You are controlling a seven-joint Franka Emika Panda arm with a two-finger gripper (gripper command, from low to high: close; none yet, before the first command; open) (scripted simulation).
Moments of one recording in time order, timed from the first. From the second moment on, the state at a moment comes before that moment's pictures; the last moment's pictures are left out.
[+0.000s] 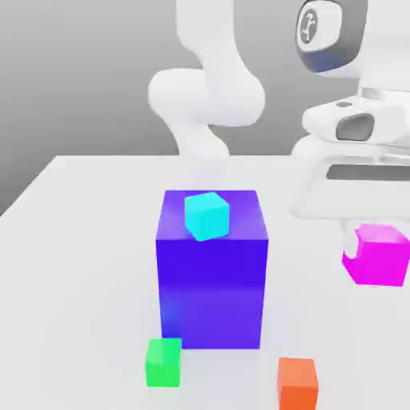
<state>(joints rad) -0.41 -0.05 0.71 -2.19 -0.07 2.26 0.93</state>
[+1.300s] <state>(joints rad) -0.38 -0.18 0.24 -2.48 0.01 2.36 -1.41</state>
